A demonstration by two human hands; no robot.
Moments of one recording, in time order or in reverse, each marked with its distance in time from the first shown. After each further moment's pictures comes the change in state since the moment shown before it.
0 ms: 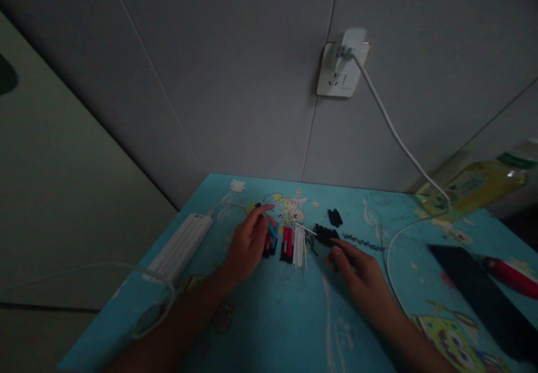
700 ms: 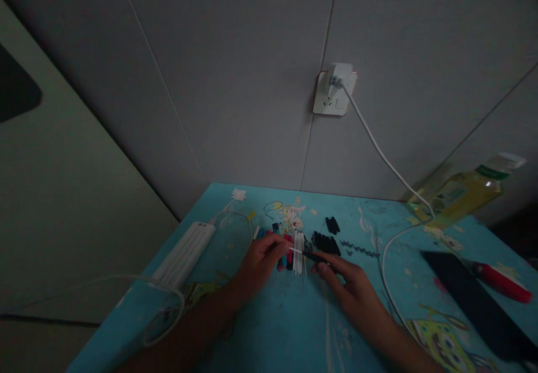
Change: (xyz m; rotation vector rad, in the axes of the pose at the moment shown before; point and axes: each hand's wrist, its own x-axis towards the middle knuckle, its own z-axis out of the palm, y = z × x) left_hand -0.015 0.001 0.018 -0.209 -0.193 -0.154; right_hand -0.010 -0.035 0.003 0.092 -0.137 -0.157
